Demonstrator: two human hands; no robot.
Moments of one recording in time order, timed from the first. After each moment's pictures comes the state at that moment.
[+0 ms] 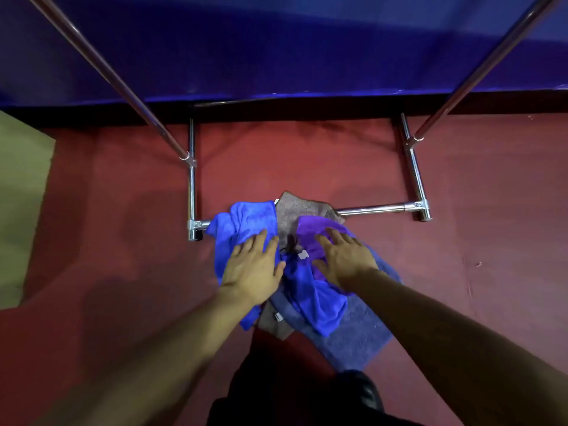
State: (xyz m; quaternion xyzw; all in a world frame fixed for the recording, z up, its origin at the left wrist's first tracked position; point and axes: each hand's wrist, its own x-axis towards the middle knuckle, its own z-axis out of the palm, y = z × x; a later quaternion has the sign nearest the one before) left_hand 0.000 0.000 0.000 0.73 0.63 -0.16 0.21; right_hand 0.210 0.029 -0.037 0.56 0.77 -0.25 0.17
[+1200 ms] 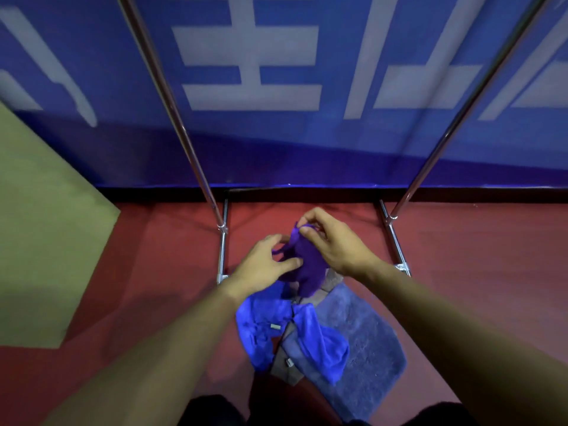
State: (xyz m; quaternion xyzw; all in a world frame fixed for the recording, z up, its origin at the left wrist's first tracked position) left_hand -0.033 0.022 0.158 0.59 0.61 0.25 0.46; right_hand 0.156 0.051 0.201 0.46 0.75 -0.39 -0.28
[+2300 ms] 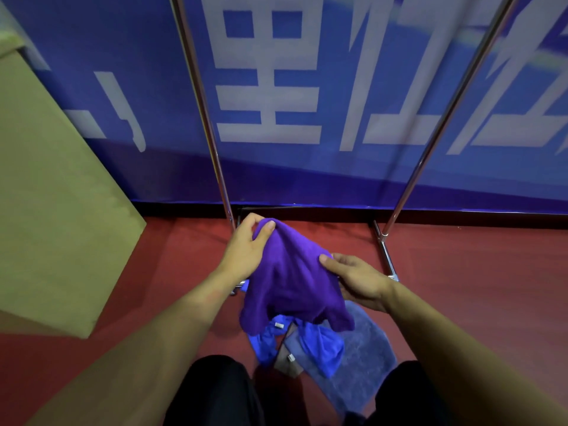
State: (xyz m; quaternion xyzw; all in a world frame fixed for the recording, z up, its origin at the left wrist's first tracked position) left_hand -0.065 -0.035 0.254 0.57 0.59 0.45 0.36; right_hand 0.183 -0.054 0.250 0.47 0.40 -0.75 -0.25
